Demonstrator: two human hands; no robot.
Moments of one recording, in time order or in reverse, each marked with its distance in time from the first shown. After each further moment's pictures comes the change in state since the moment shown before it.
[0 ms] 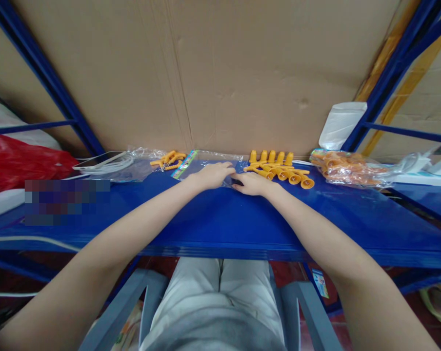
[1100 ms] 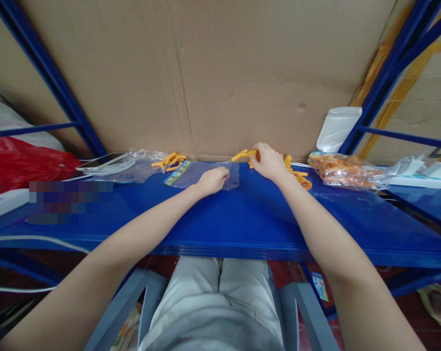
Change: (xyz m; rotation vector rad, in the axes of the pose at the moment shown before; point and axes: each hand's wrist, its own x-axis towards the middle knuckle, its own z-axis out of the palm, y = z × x) left_hand 0.002 -0.004 0.032 -0.186 0.168 -0.153; right_hand -0.011 0.023 -0.048 -0.096 0.507 0.382
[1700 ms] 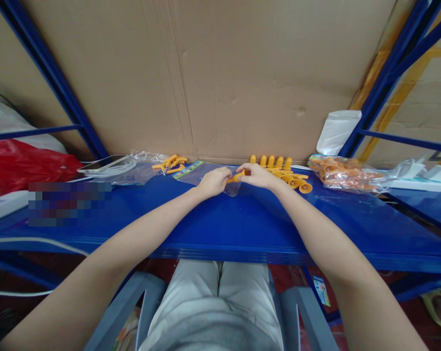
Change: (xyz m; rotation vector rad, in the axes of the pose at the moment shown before) left_hand 0.002 0.000 0.003 -0.061 0.127 0.066; right_hand -0.005 -0.013 0.023 0.516 -0.399 -0.022
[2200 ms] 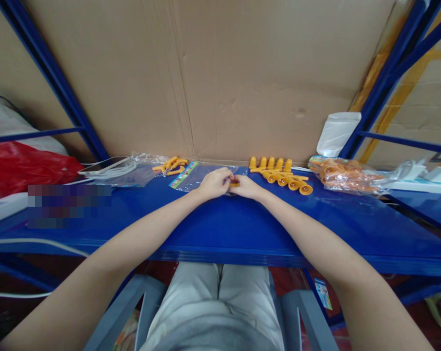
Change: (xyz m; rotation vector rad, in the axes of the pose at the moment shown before) left_hand -0.002 0.002 0.000 -0.085 0.111 0.042; right_hand 0.002 -0.011 0.047 0.258 -0.019 0.069
